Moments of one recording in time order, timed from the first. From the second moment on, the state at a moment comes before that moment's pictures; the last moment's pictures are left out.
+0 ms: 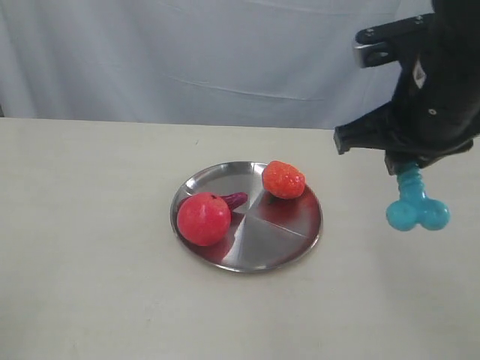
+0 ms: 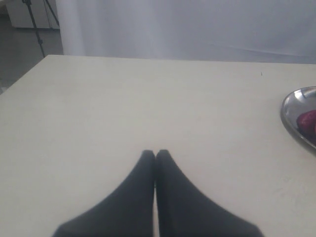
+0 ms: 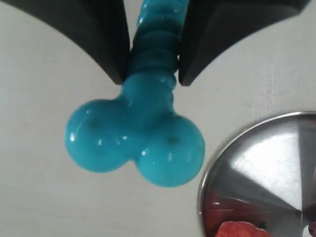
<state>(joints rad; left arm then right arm) 0.07 0.00 0.00 -0.03 0.35 0.02 0.11 1.48 -1.30 -0.38 1.17 0.48</state>
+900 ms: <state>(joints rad) 0.07 0.00 0.00 -0.03 0.35 0.02 -0.18 1.57 -0.99 -0.30 0.75 0.41</state>
